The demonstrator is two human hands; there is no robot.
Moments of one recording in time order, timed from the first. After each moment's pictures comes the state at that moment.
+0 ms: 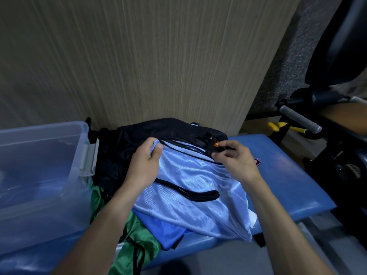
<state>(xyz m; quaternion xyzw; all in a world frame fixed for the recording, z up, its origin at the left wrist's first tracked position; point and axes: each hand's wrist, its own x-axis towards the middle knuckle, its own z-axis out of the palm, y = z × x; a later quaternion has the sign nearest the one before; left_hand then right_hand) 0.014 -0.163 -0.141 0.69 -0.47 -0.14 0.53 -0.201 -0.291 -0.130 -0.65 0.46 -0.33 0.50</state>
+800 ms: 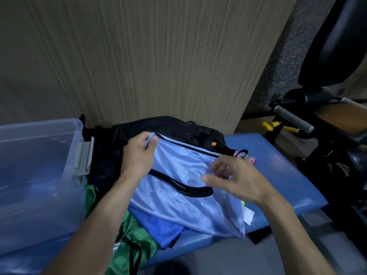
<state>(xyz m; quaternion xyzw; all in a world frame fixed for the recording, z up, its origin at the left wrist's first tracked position) 0.030 -0.182 -0.143 0.72 -0.42 -0.11 0.55 -0.234 -0.255 -0.113 -0.86 0.37 -0.18 0.31</state>
